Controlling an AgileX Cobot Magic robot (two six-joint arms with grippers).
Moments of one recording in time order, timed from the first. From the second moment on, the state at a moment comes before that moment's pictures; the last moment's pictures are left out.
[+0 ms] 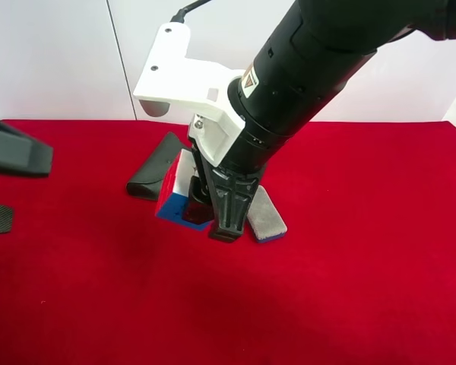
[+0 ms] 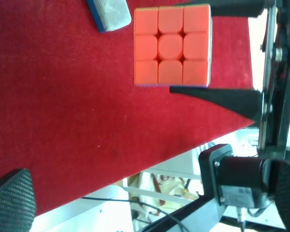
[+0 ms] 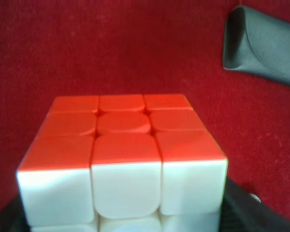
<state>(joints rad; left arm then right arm) 0.01 0.80 -0.69 -0.90 1.14 0.15 0.88 1.56 -1.18 0.20 0.75 -0.79</state>
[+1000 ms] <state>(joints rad) -0.20 1.08 -0.69 -1.04 0.99 0.26 0.88 1.58 -1.18 0.31 0.69 -0.88</state>
